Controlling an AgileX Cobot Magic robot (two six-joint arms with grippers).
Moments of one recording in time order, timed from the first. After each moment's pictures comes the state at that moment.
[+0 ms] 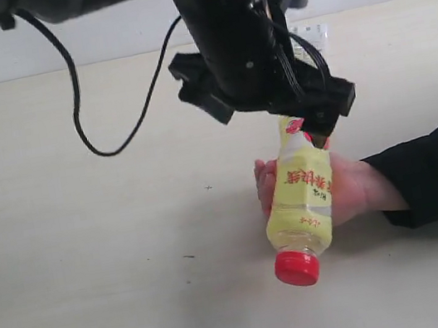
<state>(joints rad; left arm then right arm) -0.94 2.01 -1.80 0.01 1.11 -0.22 0.08 0.01 -0.01 -0.05 0.29 0.17</state>
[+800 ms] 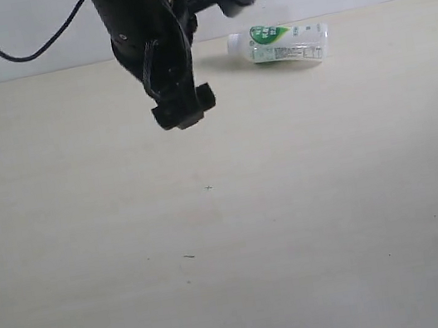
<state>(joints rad) -0.82 1.90 -1.68 0.32 1.10 0.31 0.08 0.01 -0.01 -0.05 0.29 0.17</state>
